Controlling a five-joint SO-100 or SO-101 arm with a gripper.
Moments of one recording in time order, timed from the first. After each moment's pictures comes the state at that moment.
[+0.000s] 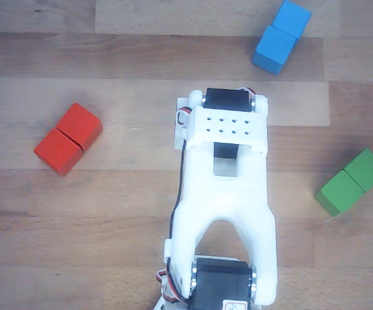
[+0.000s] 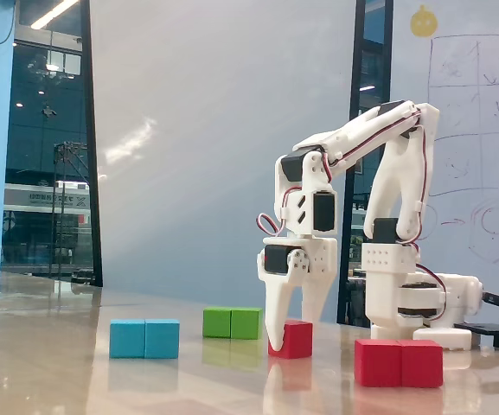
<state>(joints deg) 1.7 104.7 134.8 61.9 -8.5</state>
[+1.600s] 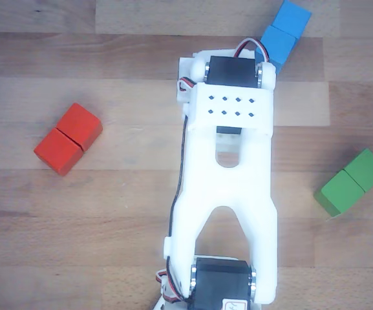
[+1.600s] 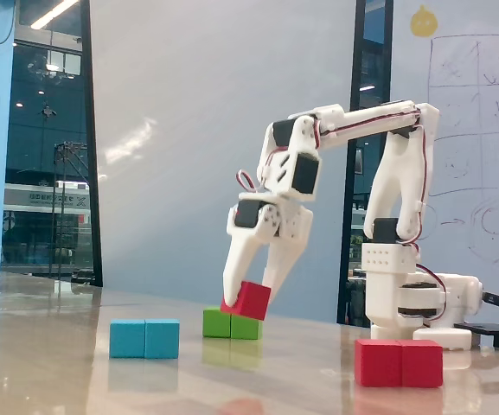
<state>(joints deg) 0.4 104.7 119.4 62.0 -8.3</state>
